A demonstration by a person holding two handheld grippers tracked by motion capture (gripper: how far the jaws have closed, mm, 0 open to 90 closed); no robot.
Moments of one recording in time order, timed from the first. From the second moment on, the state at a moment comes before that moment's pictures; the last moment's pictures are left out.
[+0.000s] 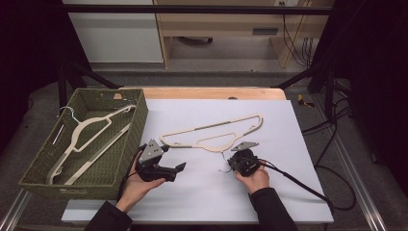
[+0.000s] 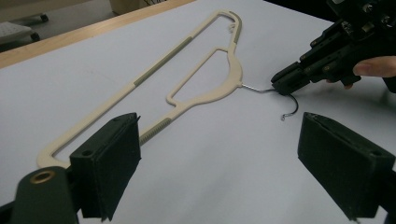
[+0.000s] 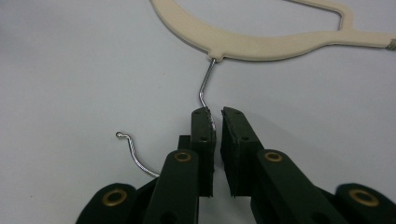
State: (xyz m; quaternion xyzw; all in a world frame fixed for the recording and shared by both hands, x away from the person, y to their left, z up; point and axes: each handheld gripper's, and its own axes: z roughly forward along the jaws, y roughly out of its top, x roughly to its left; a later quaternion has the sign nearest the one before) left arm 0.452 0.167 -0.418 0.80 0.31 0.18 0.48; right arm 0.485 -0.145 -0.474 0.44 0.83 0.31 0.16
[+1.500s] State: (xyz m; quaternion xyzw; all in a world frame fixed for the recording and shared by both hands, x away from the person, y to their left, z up) left arm 0.544 0.041 -0.475 0.90 0.18 0.22 0.34; right arm 0.482 -0.158 -0.443 0.46 0.80 0.36 0.15
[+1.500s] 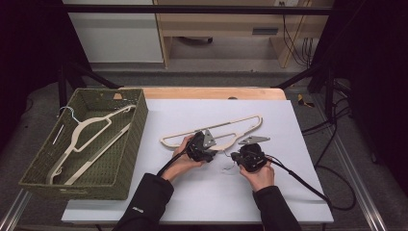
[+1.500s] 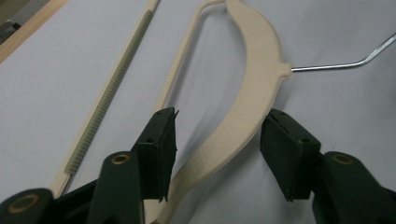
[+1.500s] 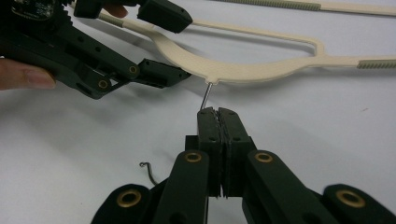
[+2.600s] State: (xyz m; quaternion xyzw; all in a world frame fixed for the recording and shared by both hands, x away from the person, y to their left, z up) left arm 0.532 0.055 -0.437 0.90 0.14 0.23 0.34; right arm 0.475 -0.211 -0.421 0.45 0.75 0.43 0.22
